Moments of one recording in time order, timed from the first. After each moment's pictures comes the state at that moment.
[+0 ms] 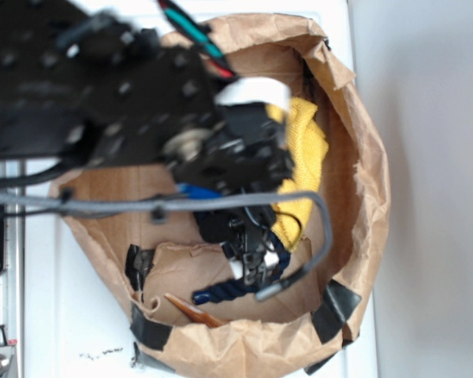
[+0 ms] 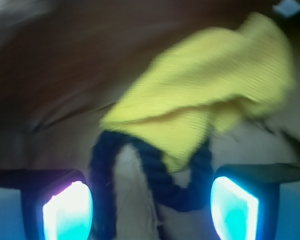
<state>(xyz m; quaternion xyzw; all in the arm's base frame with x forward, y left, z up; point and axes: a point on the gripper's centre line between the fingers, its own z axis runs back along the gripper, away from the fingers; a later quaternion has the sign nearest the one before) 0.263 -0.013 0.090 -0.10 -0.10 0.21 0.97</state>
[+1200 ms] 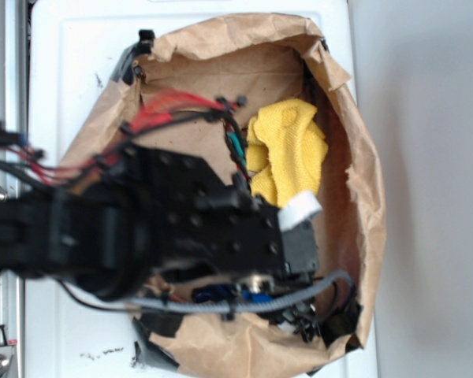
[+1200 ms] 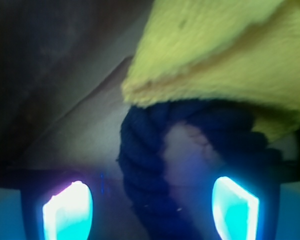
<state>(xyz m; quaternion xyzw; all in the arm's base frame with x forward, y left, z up) 0.285 -0.063 0.026 -0.11 -0.03 0.34 0.93</state>
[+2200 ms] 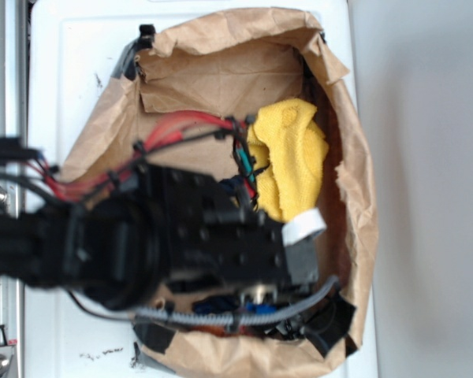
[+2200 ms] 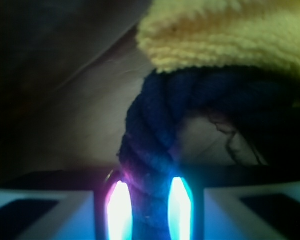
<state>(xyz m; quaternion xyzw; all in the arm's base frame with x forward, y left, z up) 0.285 -0.040 0.040 -0.12 -0.03 0.31 0.94</state>
